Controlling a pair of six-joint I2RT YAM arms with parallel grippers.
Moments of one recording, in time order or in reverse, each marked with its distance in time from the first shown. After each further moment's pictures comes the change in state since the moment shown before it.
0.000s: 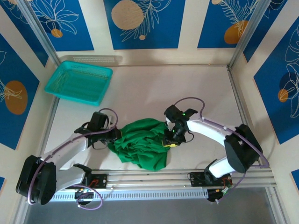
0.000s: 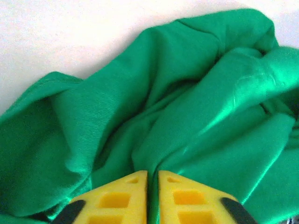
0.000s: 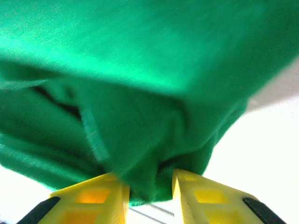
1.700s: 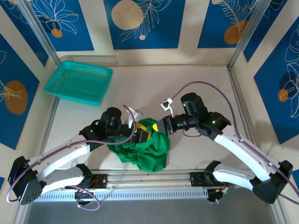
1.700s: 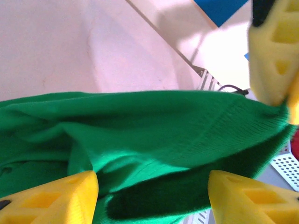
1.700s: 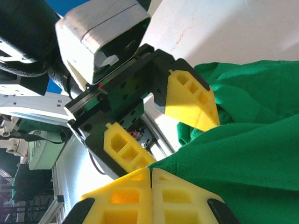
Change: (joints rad) left arm -0.435 -0.069 0.195 0.281 0.151 0.251; right arm 0.018 -0.402 0.103 0.290 -0.306 -0.074
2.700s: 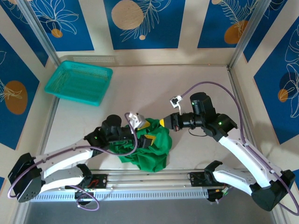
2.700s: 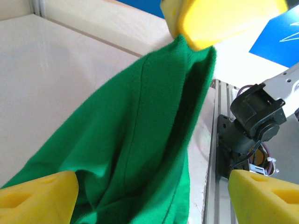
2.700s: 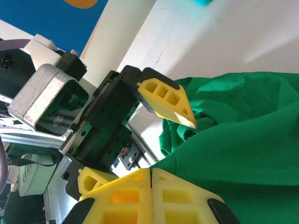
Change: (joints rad) left arm -0.066 0.000 -0.146 0.351 -0.113 0.259; right arm -0.109 -0.062 -0.045 0.004 -0.010 0.007
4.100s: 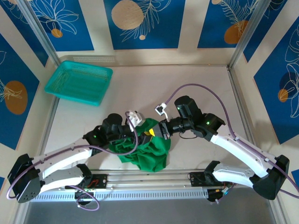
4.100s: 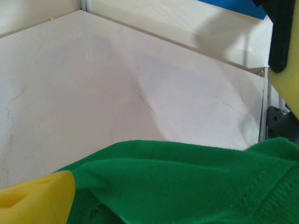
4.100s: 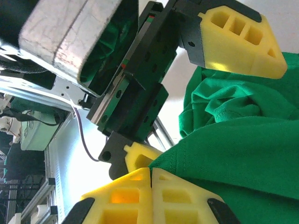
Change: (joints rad) left arm 0.008 -0.008 0.039 -0.121 -0.165 0.083; right arm 0.188 0.095 0.017 0.032 0.022 -0.063
